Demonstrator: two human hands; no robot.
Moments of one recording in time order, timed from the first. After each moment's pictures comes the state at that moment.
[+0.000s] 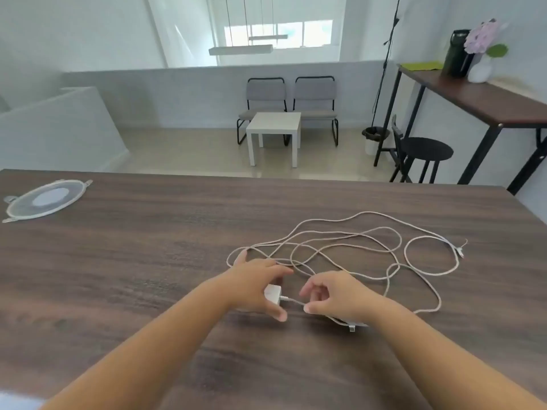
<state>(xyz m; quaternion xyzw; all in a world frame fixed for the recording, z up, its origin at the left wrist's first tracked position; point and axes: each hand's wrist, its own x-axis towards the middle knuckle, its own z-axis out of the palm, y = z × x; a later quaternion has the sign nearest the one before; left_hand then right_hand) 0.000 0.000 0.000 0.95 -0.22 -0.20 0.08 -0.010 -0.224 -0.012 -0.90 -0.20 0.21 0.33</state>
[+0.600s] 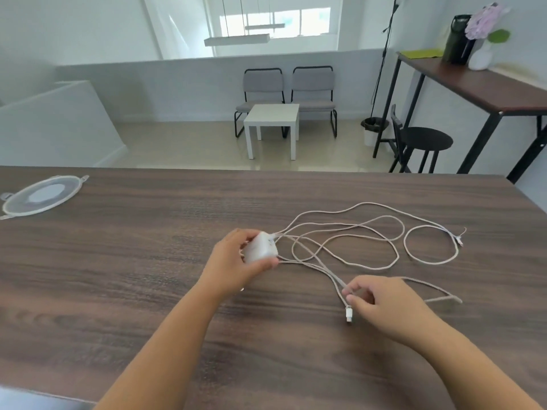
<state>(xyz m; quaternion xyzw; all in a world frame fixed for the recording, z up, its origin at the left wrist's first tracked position) -0.016 0.016 0.001 0.88 -0.04 0.07 0.46 -0.055 -0.273 0.003 -0.96 -0.10 0.08 0.25</state>
